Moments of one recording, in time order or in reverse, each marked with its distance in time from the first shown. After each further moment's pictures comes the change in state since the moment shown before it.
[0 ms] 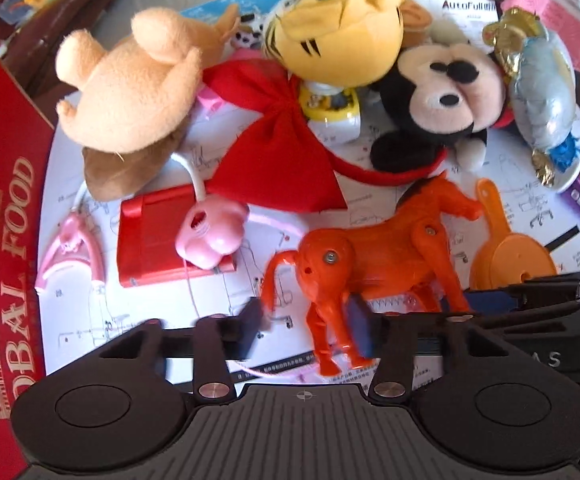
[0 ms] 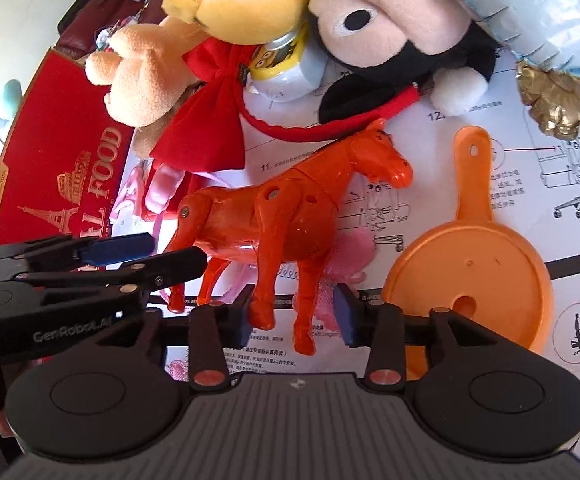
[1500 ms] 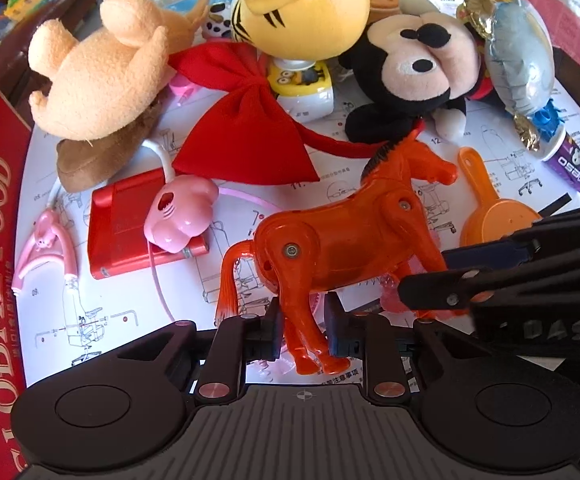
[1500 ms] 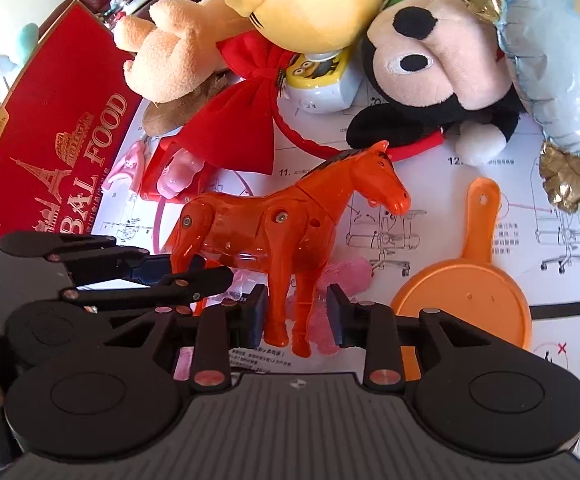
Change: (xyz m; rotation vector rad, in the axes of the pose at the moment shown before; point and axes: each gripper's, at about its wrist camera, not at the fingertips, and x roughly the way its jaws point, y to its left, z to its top) left arm 0.007 -0.007 -0.011 0.045 -0.026 -0.041; right arm -0.009 0.030 0.008 -0.145 -0.004 -0.111
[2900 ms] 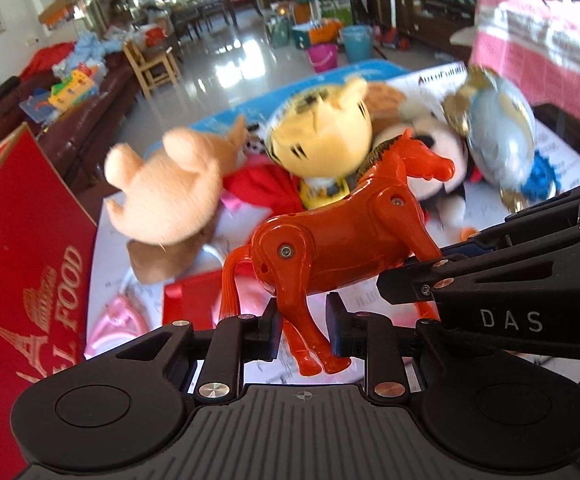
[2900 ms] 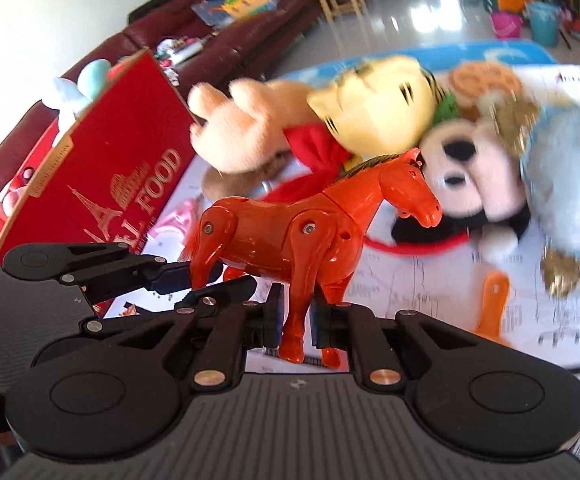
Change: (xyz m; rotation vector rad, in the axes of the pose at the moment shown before) left arm -0.068 -0.016 0.000 0.053 -0.313 0.157; right arm -0.042 0.043 0.009 -0.183 -0.251 0.026
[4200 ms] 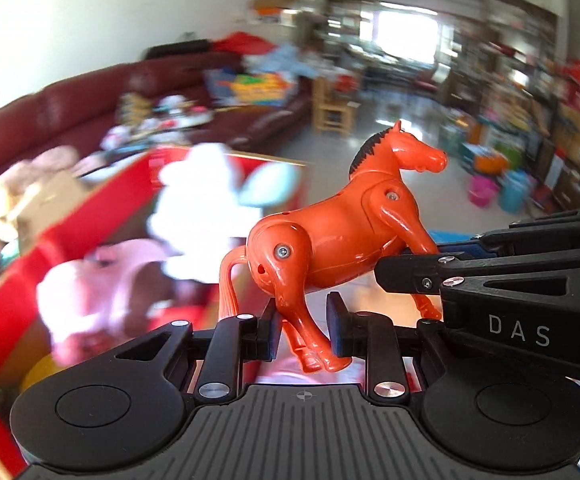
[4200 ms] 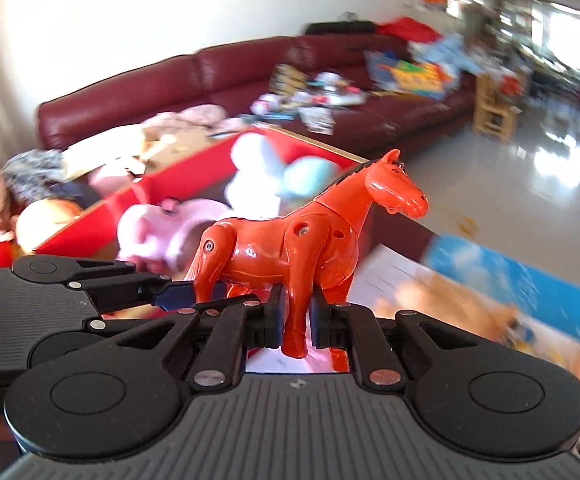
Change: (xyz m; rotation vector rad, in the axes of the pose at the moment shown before) left arm -0.132 0.179 -0.004 -0.564 -0.209 0.303; right arm -0.004 0.223 0.115 -0.571 -0.094 0.219
